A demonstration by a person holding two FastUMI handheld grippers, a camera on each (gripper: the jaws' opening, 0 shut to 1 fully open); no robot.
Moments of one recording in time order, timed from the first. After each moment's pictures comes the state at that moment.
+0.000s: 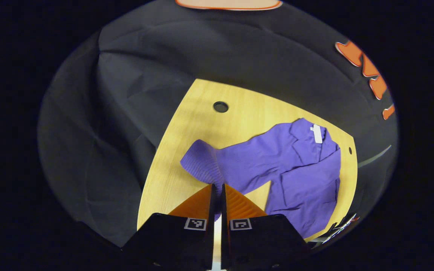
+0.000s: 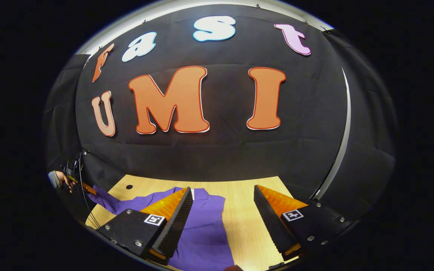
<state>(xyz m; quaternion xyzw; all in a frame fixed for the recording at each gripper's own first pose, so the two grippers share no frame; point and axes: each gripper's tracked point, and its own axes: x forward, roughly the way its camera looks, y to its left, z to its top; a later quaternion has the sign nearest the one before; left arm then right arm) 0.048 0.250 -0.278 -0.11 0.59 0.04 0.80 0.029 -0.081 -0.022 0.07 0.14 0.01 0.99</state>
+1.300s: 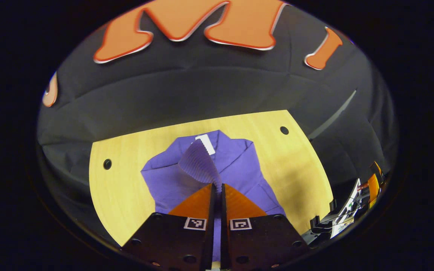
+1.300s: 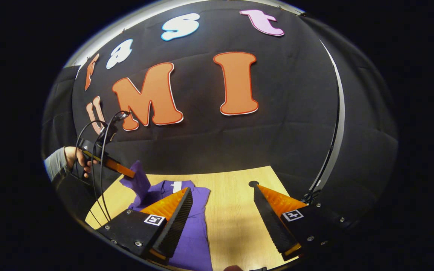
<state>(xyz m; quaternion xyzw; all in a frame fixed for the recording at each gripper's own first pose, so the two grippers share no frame) 0.160 -0.136 -0.213 0.00 0.55 -0.18 0.81 0.026 -0.184 -0.083 0.12 0.16 0.02 0.98</state>
